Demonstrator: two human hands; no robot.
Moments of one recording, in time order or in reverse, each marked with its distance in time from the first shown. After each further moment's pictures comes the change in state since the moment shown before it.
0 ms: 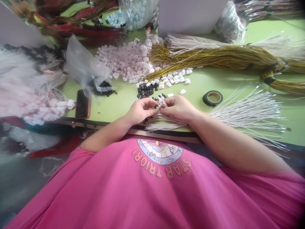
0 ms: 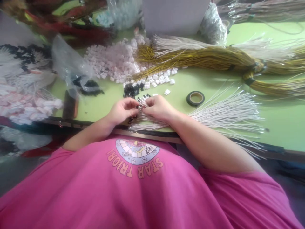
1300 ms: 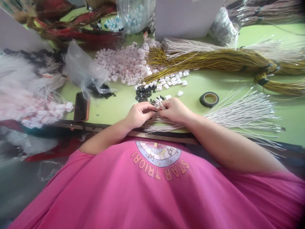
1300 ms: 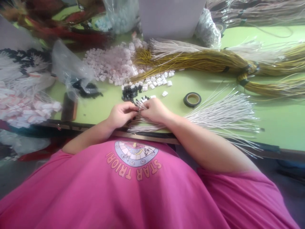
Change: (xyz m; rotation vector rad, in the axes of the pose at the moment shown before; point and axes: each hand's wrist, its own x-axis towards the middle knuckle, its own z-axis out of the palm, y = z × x) left_hand -0.006 -0.003 0.002 0.353 0.062 0.248; right_hand 0.005 0.003 0.005 -0.201 0.048 0.006
